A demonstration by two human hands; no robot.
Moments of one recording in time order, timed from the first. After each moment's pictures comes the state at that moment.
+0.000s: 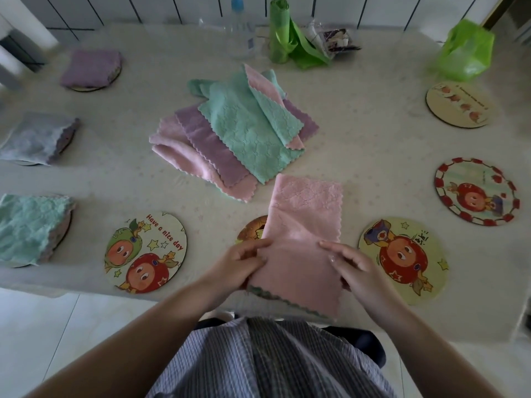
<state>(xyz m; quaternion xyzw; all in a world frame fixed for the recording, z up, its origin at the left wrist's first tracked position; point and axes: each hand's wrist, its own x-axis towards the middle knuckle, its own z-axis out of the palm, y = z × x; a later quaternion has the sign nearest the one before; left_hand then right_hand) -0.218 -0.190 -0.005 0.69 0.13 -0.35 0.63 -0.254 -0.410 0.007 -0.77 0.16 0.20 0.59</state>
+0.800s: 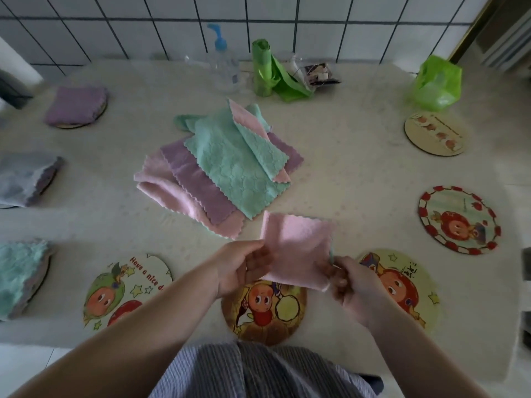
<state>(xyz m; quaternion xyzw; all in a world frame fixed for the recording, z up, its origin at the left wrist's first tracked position) -0.131 -0.218 0.006 0.51 0.29 -0.40 0.71 -0.187 -0.425 -0.005 -0.39 0.49 0.16 0.76</state>
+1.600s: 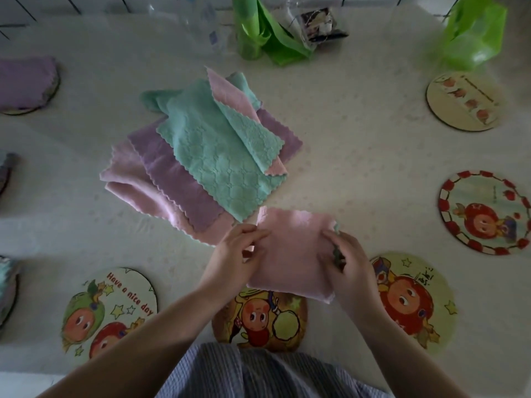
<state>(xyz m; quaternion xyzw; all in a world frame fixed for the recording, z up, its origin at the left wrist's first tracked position) -0.110 -0.224 -0.033 0.89 -0.09 -0.14 0.42 -0.165 -0.431 -0.045 -0.89 0.14 0.04 0.42</state>
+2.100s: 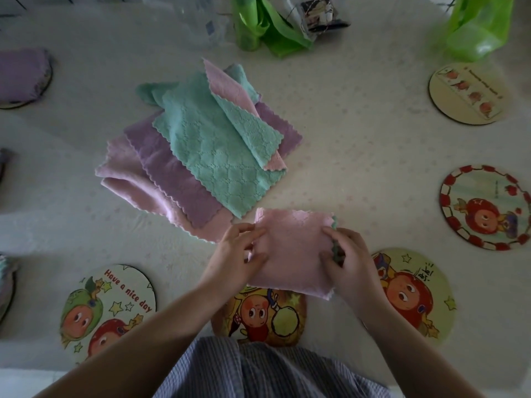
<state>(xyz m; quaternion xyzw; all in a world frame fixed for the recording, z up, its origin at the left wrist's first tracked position) -0.114 -0.223 -0.037 0.90 -0.08 -0.20 0.37 -0.162 -0.438 -0.044 -0.90 0.13 0.08 0.40</state>
